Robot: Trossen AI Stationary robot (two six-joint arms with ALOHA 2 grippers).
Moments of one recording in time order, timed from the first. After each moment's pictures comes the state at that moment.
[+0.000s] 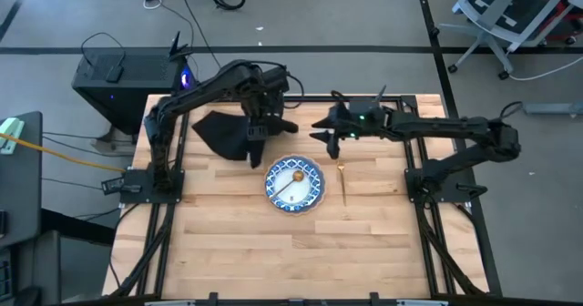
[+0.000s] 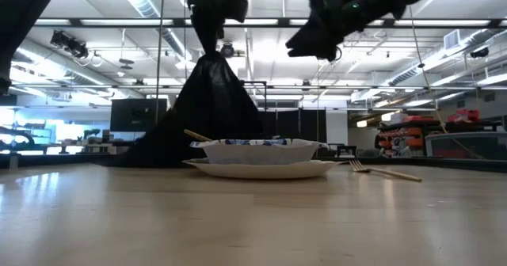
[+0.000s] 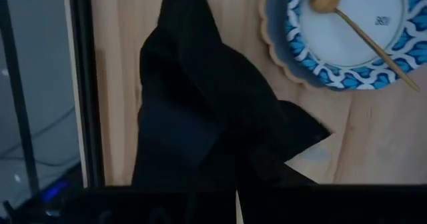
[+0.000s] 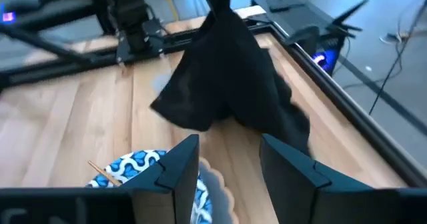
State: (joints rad) left arm 0.38 1.94 2.11 -1.57 -0.06 0.33; right arm -0.31 1.28 0.91 -0.06 -0.11 0.06
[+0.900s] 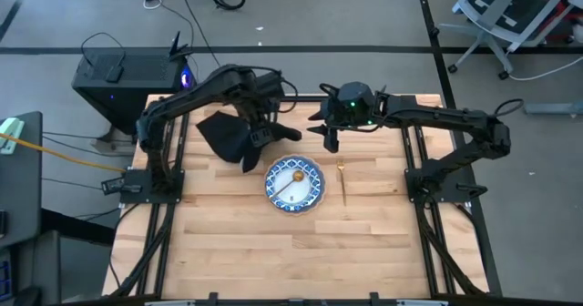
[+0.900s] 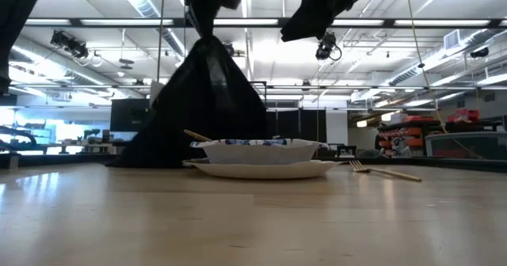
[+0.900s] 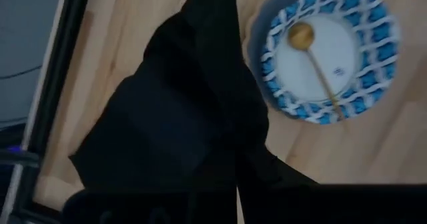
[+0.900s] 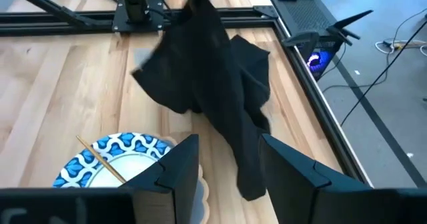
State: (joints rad) left arm 0.31 1.86 2.09 -1.57 -0.04 -0.06; right arm -0.30 1.37 1.21 -0.40 -0.11 -0.13
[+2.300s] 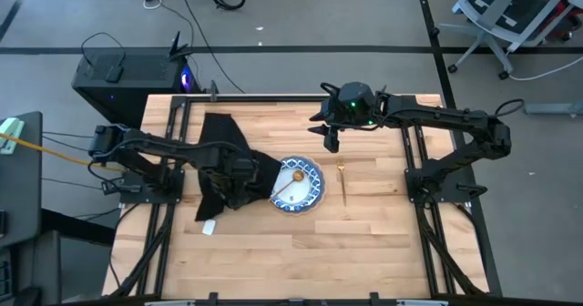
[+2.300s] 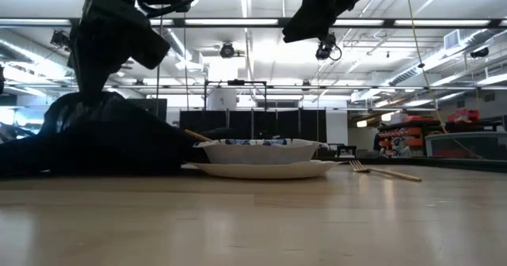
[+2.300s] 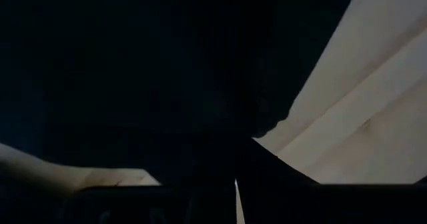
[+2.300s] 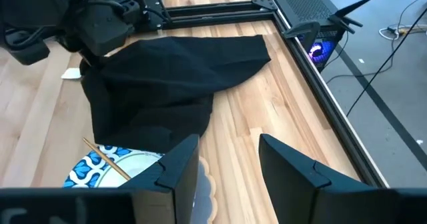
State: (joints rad) left arm -0.08 1.47 1.04 -1.08 0.16 -0.81; right arm -0.30 1.36 1.21 -0.42 -0.11 -0.08
